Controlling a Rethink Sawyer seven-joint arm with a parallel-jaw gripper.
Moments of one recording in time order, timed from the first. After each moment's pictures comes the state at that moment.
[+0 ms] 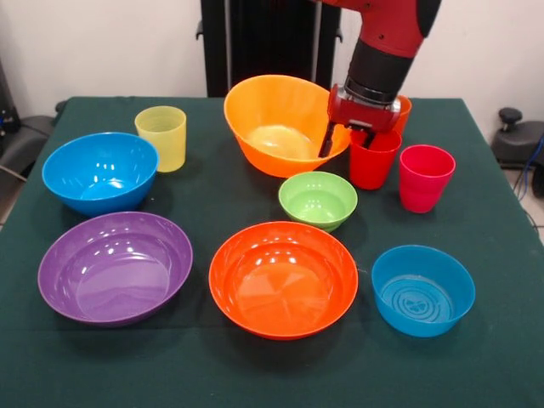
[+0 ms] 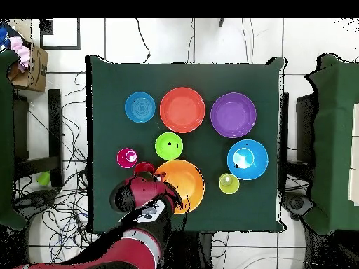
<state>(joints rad) 0.22 -0.40 -0.27 1.88 0.03 0.01 1.90</state>
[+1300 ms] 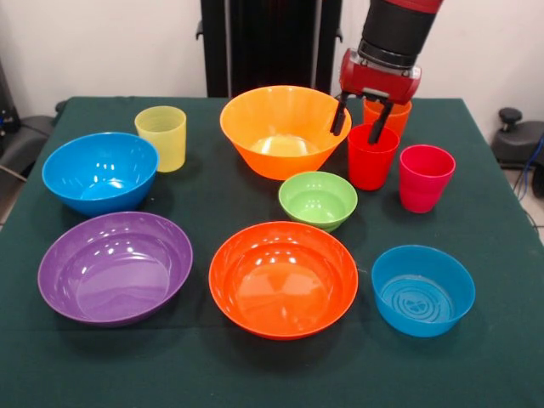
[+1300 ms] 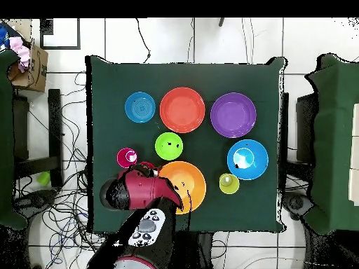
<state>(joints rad) 0.22 -0.56 -0.28 1.88 0.04 0.15 1.90</state>
